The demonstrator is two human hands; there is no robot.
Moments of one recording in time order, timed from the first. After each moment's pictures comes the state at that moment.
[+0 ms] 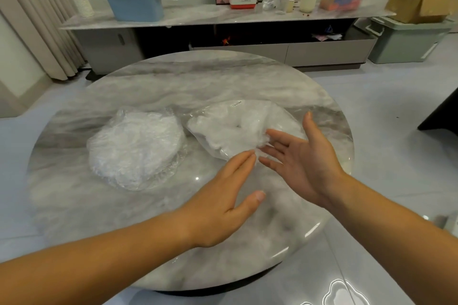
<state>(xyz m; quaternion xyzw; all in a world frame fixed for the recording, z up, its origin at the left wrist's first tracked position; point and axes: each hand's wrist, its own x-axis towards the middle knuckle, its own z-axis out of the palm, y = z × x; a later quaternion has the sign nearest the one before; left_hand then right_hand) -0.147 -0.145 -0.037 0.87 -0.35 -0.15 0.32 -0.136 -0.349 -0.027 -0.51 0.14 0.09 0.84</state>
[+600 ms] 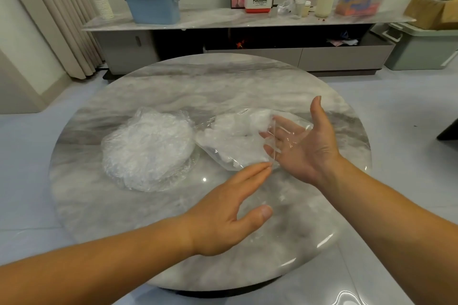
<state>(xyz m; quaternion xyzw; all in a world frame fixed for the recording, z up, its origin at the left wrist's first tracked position) -0.148 -0.121 -0.043 0.84 -0.38 -0.15 0.36 -0.096 -0.333 -0.018 -0.43 0.16 0.07 0.89</state>
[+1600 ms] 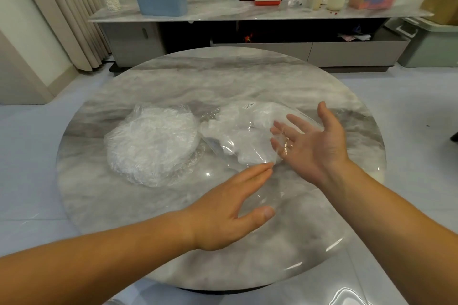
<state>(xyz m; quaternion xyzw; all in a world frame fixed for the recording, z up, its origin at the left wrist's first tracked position) -0.135 -0.108 -0.055 0.85 -0.37 -0.18 0.32 -0.093 -0.321 -0.023 -0.37 0.21 0.02 0.90</state>
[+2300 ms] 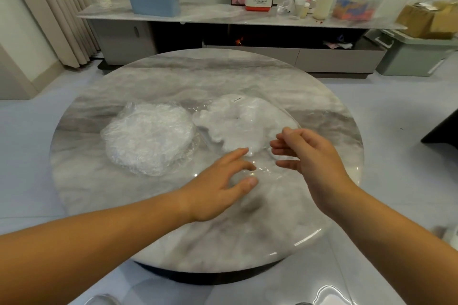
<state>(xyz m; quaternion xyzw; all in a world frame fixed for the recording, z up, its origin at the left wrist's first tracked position) -0.122 -0.103 -0.054 0.86 -0.31 -0.17 0.37 -0.165 -0.303 0.001 -0.72 0.14 -0.08 0.68</state>
